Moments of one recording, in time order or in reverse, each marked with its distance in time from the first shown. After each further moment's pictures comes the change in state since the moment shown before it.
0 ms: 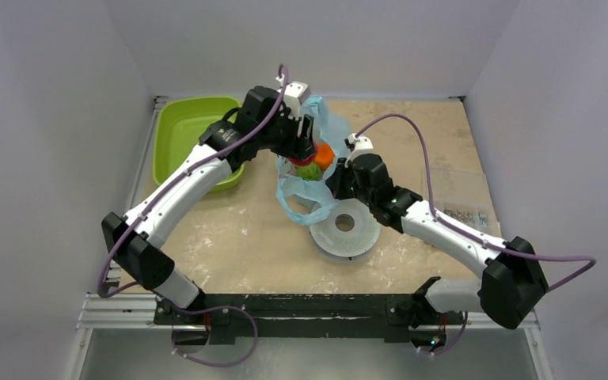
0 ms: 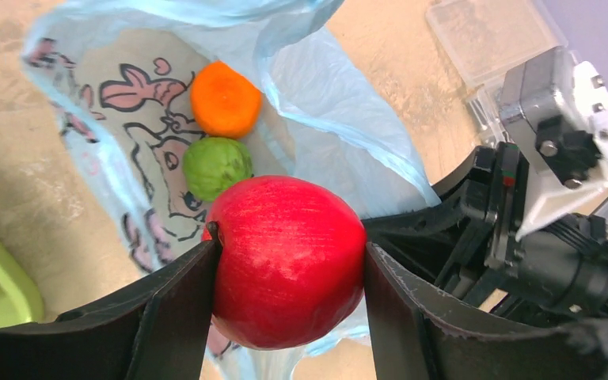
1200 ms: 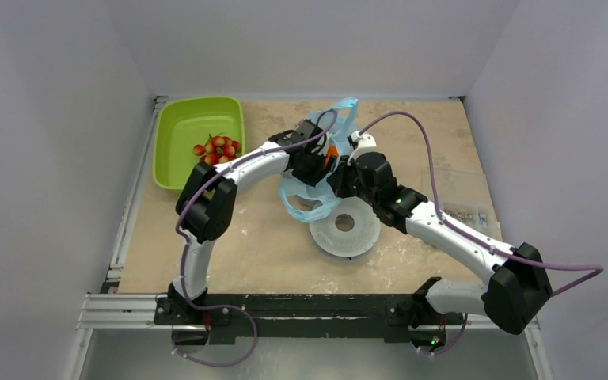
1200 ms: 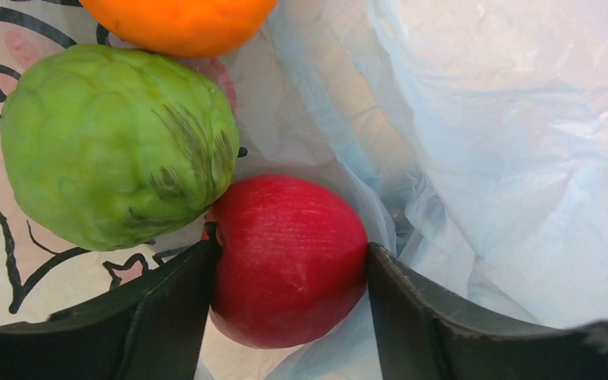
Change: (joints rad) left arm -0.011 0.503 0.005 0.055 0.093 -0.037; right arm 0.000 -0.035 0.018 -0.029 0.004 0.000
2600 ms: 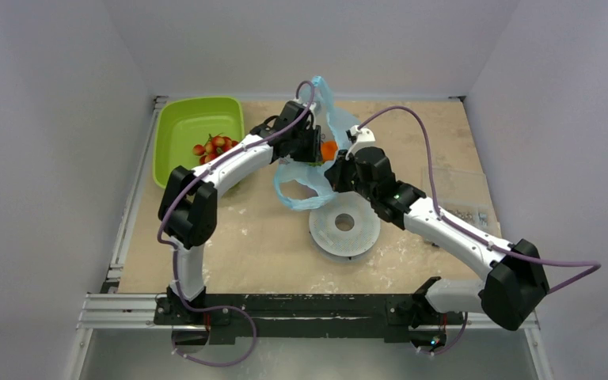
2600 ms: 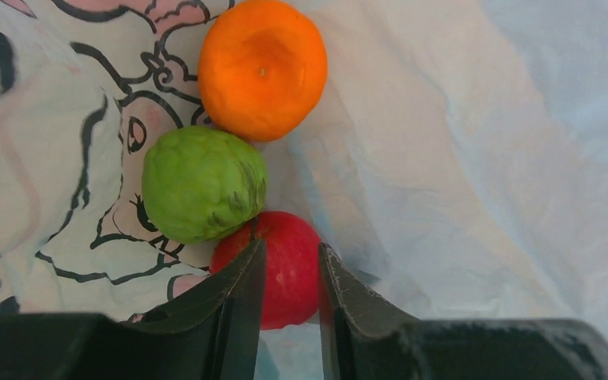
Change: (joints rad) left arm 0.064 -0.143 -0.017 0.179 -0.065 -0.161; right arm 0.000 0.034 0.049 0.014 0.000 0.000
